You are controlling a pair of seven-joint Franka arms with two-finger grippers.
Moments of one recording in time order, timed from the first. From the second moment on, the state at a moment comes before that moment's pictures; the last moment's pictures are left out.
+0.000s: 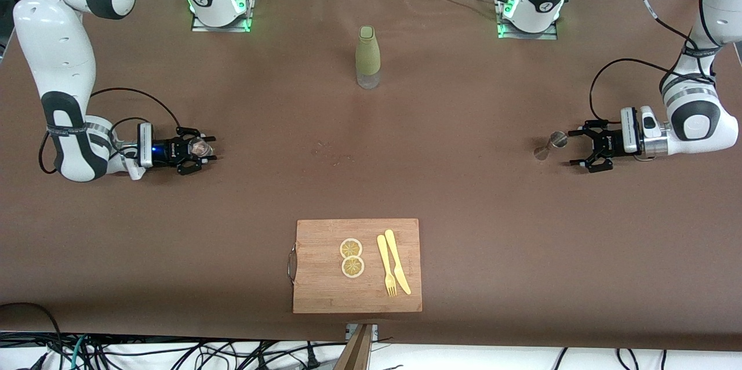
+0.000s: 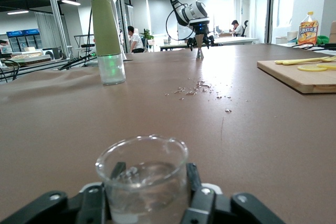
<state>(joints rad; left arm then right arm) 0.43 0.68 0.07 -1.94 -0.89 1.77 2.76 -0.15 0.98 -0.25 -1.70 1.14 1.36 -2.72</state>
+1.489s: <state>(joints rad) 0.38 0.76 0.02 -1.89 -0.95 1.66 2.76 -0.06 0.87 -0.17 -1.58 1.18 1.25 -2.44</state>
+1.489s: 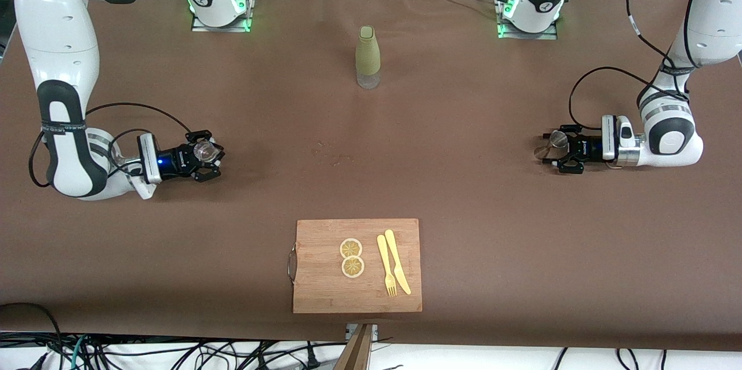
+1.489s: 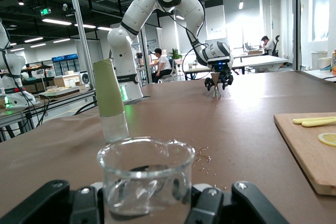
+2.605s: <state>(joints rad) 0.38 0.76 0.02 -1.90 -0.95 1.64 2.76 -0.04 0.78 -0.14 -1.51 1.19 1.25 -2.17</state>
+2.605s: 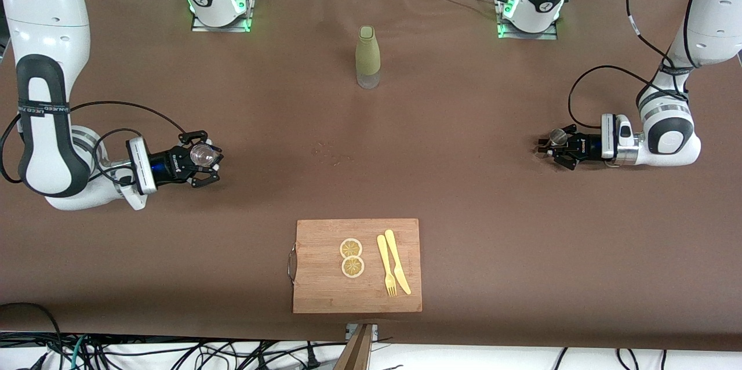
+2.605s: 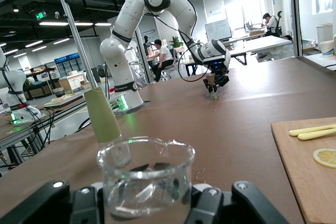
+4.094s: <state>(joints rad) 0.27 0.72 -0.07 -1.89 -1.13 1.69 2.69 -0.04 0.74 -0.10 -1.48 1.19 1.27 -2.00</state>
